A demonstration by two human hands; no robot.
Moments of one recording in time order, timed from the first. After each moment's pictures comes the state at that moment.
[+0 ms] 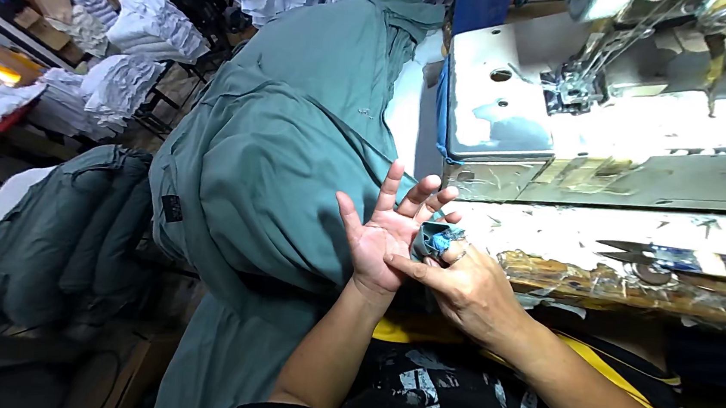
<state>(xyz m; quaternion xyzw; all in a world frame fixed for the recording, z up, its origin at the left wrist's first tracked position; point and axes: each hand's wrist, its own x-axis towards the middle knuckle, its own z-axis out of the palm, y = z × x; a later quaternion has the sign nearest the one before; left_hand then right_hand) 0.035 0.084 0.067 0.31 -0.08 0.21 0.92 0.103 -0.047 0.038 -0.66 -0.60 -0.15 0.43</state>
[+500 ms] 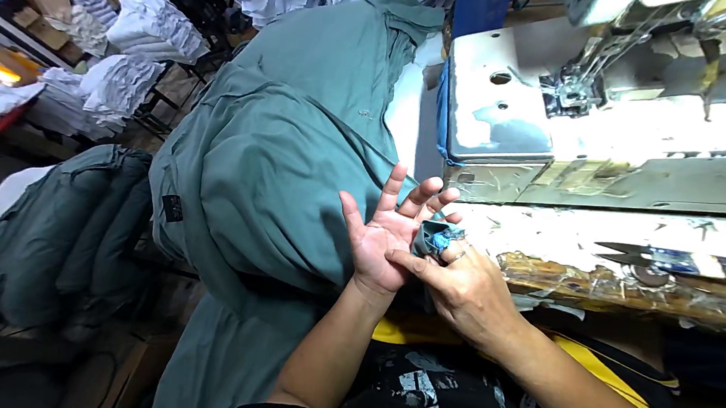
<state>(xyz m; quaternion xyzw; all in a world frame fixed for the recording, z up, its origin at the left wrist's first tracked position) 0.036 0.084 0.067 0.31 -0.07 0.21 0.92 0.098 -0.045 0.040 -0.67 -0.58 -0.16 0.43</state>
